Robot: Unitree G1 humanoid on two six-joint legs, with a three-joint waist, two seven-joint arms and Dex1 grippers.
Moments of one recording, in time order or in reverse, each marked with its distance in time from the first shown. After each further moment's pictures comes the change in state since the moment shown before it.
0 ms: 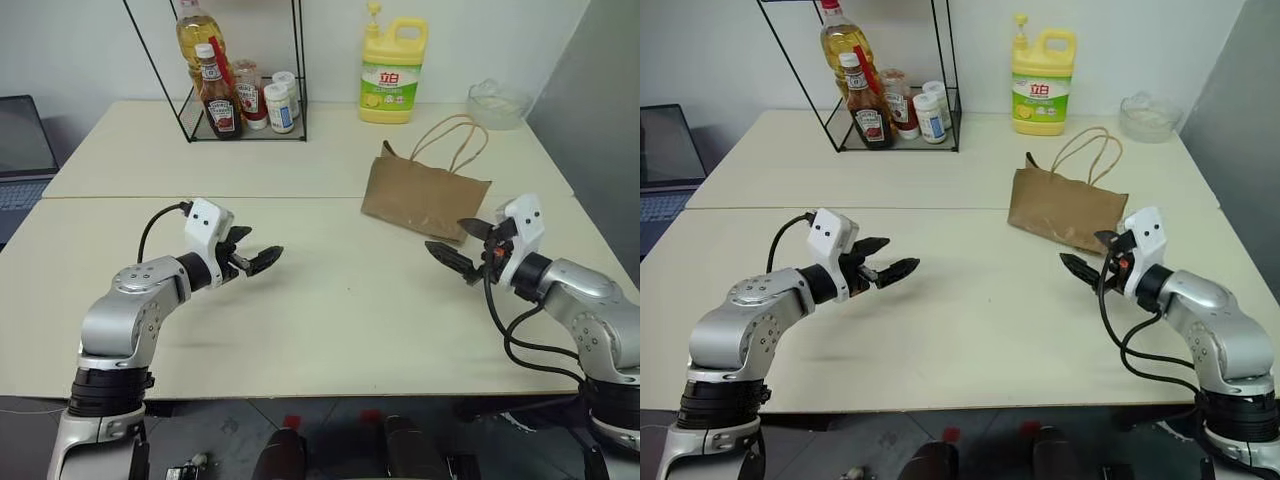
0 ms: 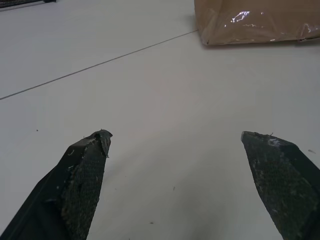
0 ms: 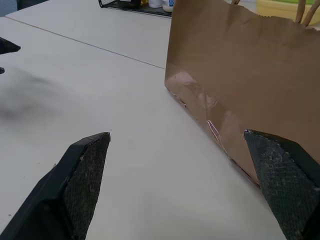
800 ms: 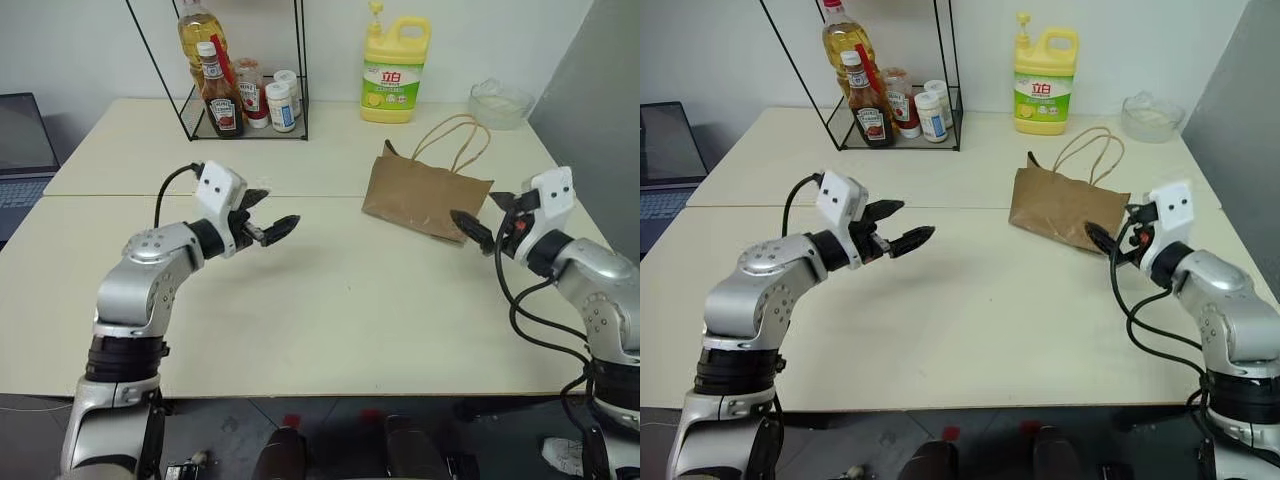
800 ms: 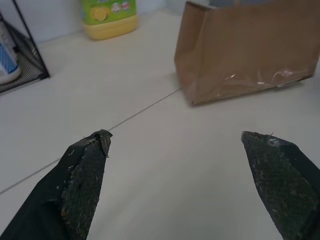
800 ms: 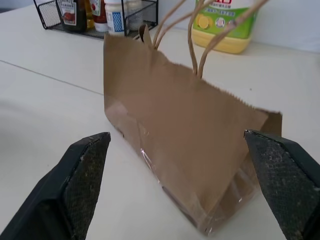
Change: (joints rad) left arm -0.214 -0.028 -0.057 0.052 -0.008 -0.070 -0.065; right arm -0.116 -0.013 -0.057 0.077 -0.033 -0.013 -0.113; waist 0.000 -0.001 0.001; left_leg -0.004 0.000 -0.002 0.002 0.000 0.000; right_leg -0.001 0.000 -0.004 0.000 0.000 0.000
